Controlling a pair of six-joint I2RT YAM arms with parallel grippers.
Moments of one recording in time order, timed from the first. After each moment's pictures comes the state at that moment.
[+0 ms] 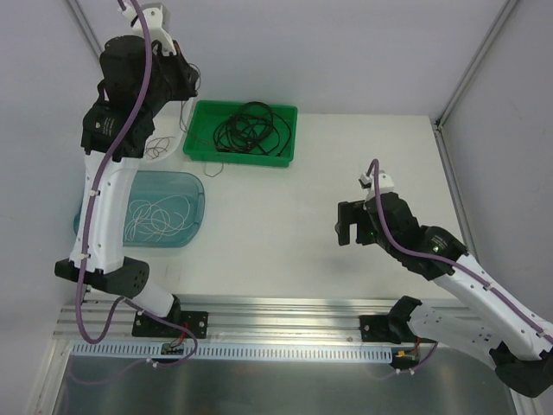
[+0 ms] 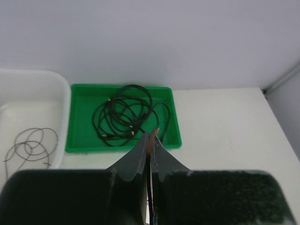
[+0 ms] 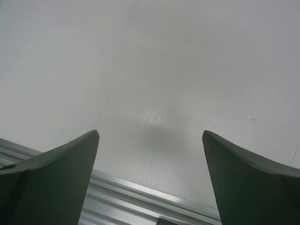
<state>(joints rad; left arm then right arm) -0.31 1.51 2.18 -0.82 -0.03 -0.22 0.81 0.84 1.00 -0.83 0.36 0.39</state>
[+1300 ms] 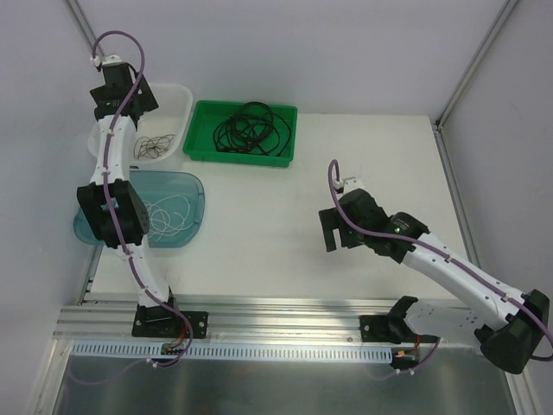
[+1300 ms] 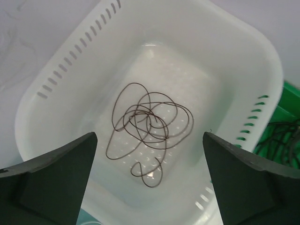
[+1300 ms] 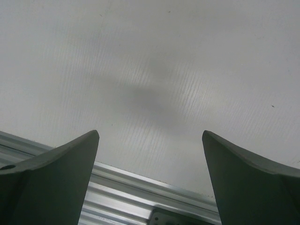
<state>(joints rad) 0.18 2.00 2.01 -0.52 -0.28 -0.20 0.81 1.06 0.95 -0.82 0.28 0.38</state>
